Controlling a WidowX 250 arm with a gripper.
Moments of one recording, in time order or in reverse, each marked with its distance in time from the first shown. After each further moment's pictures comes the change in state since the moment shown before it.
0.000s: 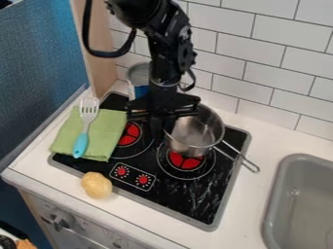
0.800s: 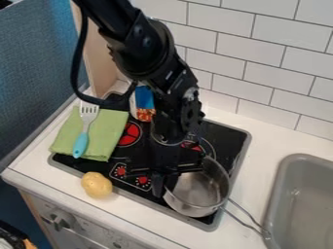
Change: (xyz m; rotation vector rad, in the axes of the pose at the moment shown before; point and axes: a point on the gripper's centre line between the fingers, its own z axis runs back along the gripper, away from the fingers) arm -0.080 0.011 -0.018 0.039 0.074 -0.017
